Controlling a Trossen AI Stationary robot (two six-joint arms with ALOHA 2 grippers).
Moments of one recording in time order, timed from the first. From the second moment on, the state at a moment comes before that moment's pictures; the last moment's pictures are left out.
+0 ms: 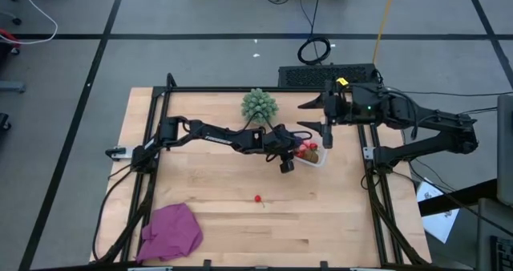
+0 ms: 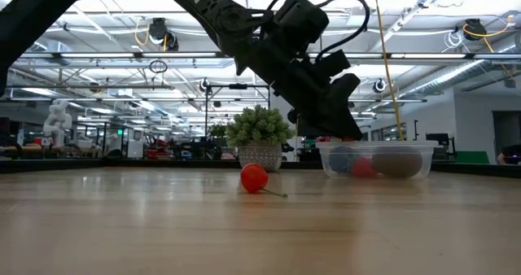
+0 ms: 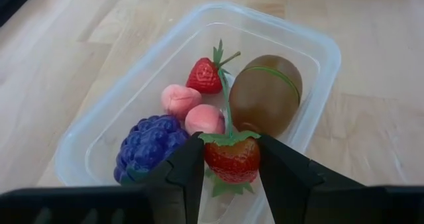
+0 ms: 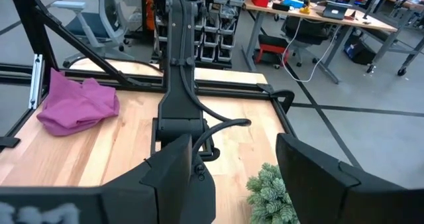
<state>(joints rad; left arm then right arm) 0.07 2.21 1.56 0.03 -0.08 -0.01 -0.11 1.05 1.23 -0.49 0.03 -0.14</state>
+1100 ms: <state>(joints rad) 0.10 2.21 1.56 0.01 -0.02 0.01 -0.11 1.05 1.20 -0.46 0.03 -0.14</state>
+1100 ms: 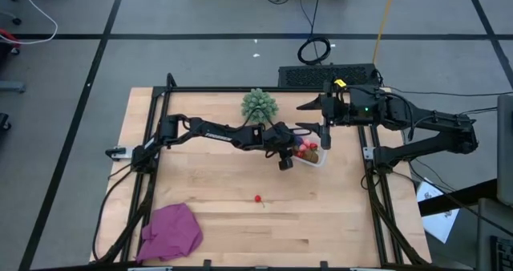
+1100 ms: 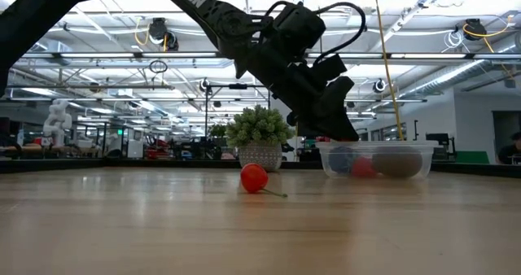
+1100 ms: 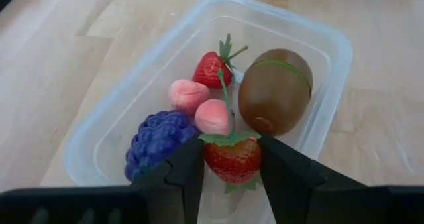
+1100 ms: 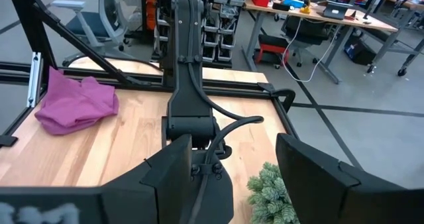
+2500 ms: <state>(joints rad) 0.05 1.81 1.56 -0.66 -0.41 0.06 -0.08 1.02 1.20 -0.42 0.03 -0.17</state>
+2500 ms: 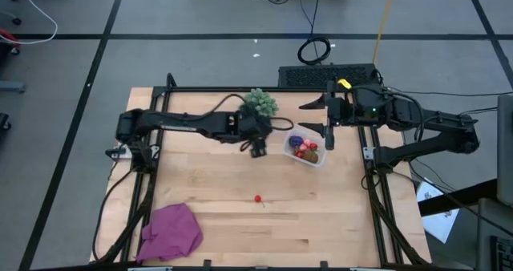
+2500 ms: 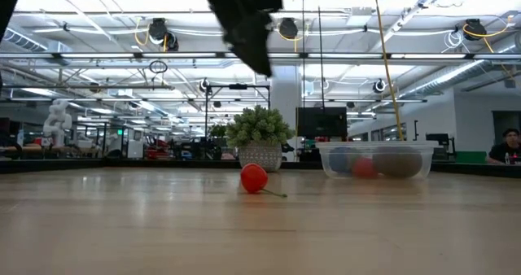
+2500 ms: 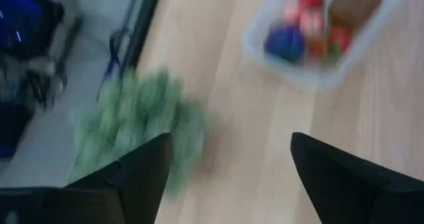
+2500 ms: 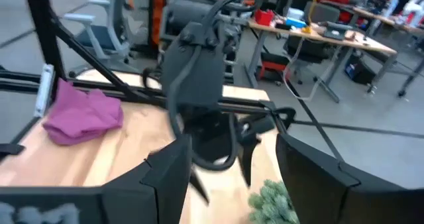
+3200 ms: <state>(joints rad) 0.09 1.36 1.56 -1.32 -0.53 -0.29 0.03 1.11 1.20 -0.24 0.02 -0.27</state>
